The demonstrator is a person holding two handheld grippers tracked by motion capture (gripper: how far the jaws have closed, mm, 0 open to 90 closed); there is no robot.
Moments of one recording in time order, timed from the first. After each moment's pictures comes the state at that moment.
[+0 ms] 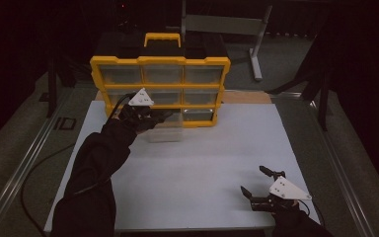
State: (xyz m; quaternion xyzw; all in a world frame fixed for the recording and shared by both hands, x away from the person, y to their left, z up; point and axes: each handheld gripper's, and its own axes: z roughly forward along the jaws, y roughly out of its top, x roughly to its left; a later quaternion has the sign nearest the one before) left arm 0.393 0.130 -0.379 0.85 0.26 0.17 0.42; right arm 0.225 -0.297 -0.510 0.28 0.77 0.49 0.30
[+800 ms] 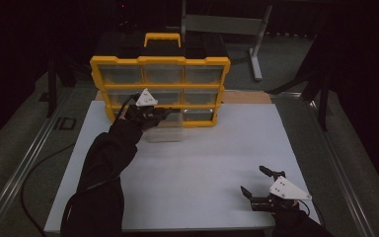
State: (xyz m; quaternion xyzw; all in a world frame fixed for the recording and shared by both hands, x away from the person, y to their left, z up) left arm 0.412 0.121 -0.409 0.84 0.29 0.20 0.42; right arm 0.225 -0.297 -0.510 0.28 0.77 0.49 0.30
